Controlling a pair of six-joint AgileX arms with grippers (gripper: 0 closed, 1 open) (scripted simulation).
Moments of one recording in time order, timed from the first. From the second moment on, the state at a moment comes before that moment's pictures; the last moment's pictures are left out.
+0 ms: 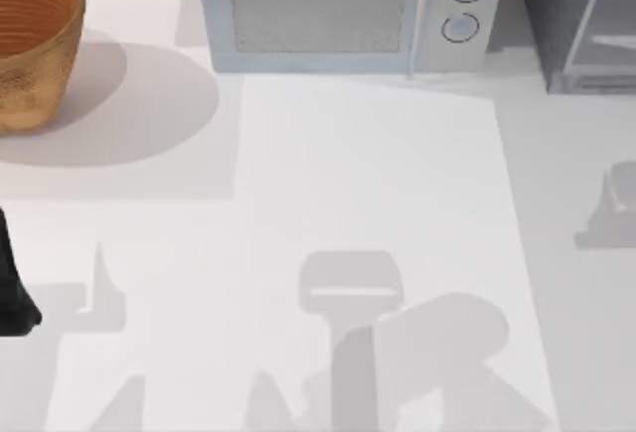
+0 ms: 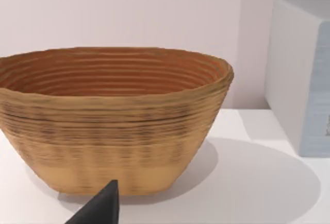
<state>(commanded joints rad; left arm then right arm) 0.00 0.00 0.00 0.00 0.00 0.00 -0.09 0.58 0.31 0.36 -0.08 0.01</state>
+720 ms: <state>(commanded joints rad) 0.00 0.00 0.00 0.00 0.00 0.00 -0.25 1.88 0.86 0.99 -0.22 0.02</state>
